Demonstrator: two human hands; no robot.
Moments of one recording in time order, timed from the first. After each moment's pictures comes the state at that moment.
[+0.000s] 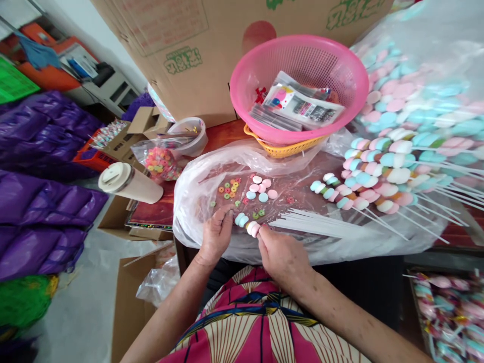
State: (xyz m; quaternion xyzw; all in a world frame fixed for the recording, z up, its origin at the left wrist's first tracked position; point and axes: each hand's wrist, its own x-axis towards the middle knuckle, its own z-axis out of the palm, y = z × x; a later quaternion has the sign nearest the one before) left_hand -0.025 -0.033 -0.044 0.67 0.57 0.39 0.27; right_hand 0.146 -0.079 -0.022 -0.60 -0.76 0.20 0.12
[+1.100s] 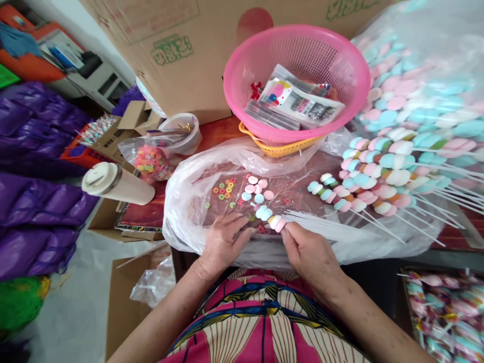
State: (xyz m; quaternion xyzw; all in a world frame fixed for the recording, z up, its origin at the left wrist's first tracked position) left_hand -0.014 -0.029 -0.028 0.77 0.53 0.27 0.23; right_hand 0.198 -0.075 -0.023 -0.64 -0.70 0.23 0.22
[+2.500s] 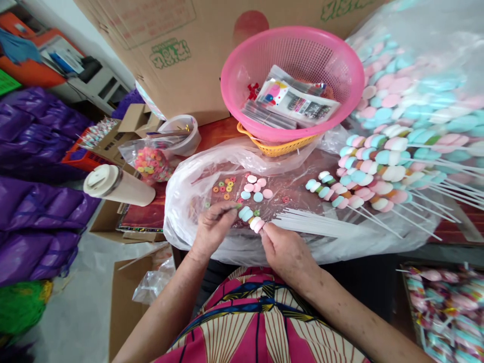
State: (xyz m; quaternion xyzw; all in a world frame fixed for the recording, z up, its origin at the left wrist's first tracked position) left_hand -0.007 -0.015 -0.023 0.49 0.55 0.46 0.50; right_hand 0.163 -0.070 -0.019 -0.60 -0.72 0.25 0.23
